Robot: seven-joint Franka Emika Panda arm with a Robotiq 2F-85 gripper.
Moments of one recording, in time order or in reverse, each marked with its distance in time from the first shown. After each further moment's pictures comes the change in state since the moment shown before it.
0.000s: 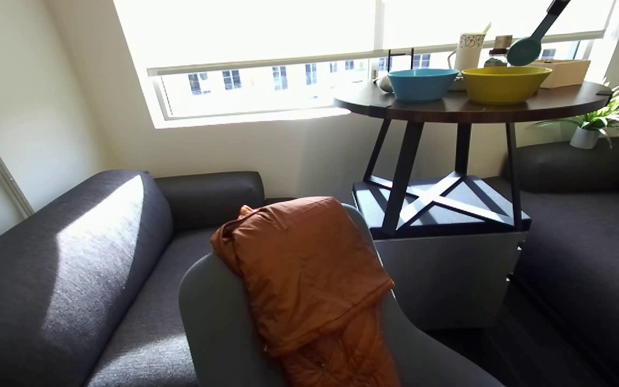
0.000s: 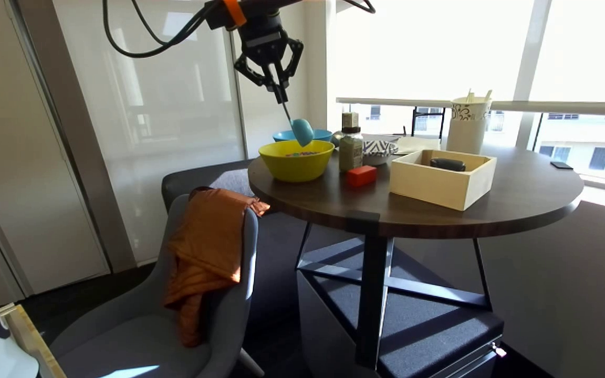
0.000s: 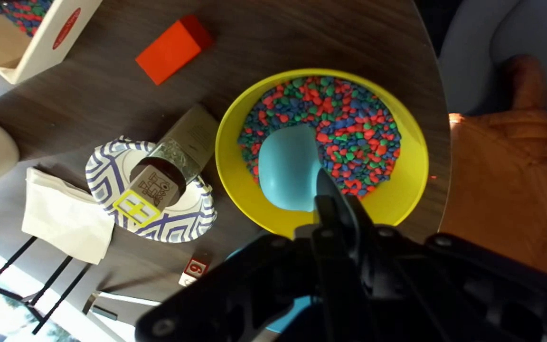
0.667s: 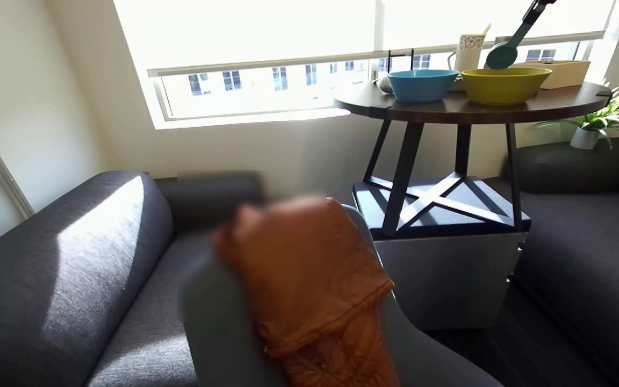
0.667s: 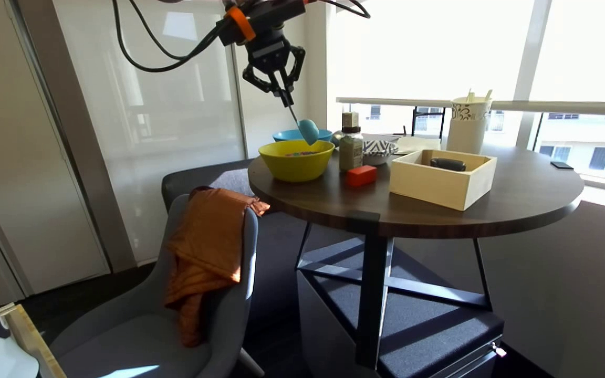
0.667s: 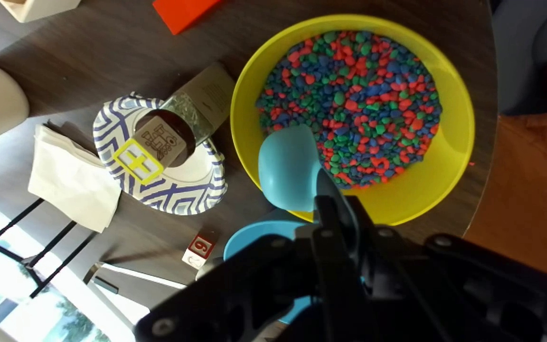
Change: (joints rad) arm 0.053 0.035 0.007 -0.025 -0.030 0.137 0.000
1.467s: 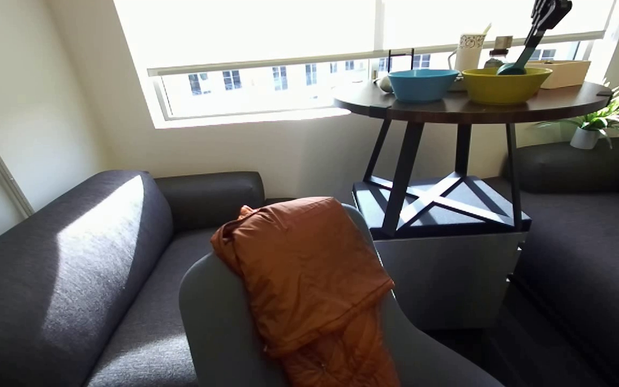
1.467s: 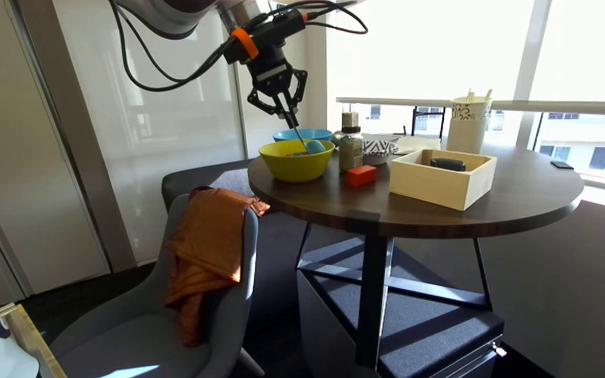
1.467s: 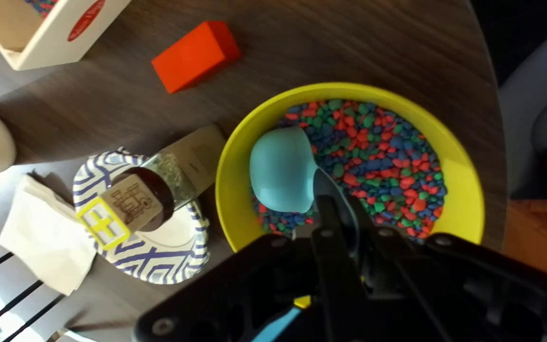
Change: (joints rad) arm 0.001 0.041 0.026 -0.043 -0.232 0.023 0.115
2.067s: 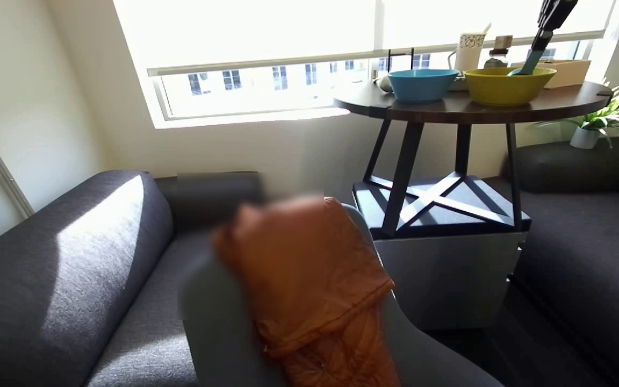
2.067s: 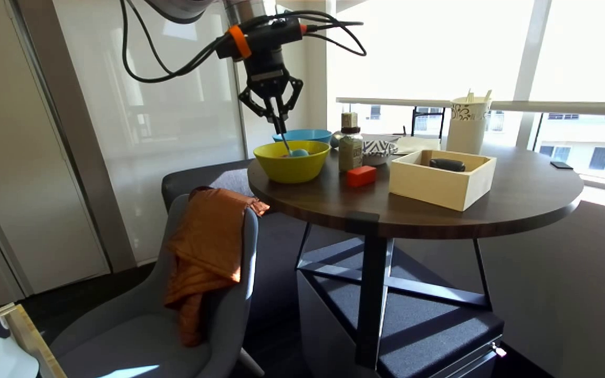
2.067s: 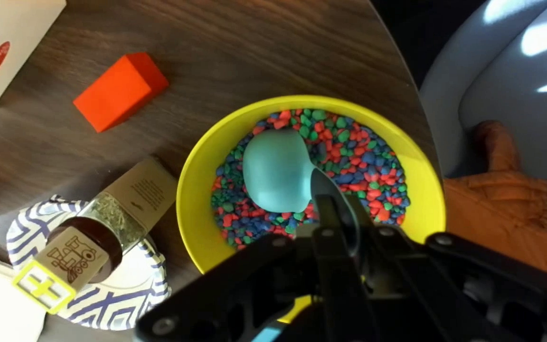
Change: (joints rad) arm -0.002 0.039 -0.017 0.090 0.105 -0.214 0.036
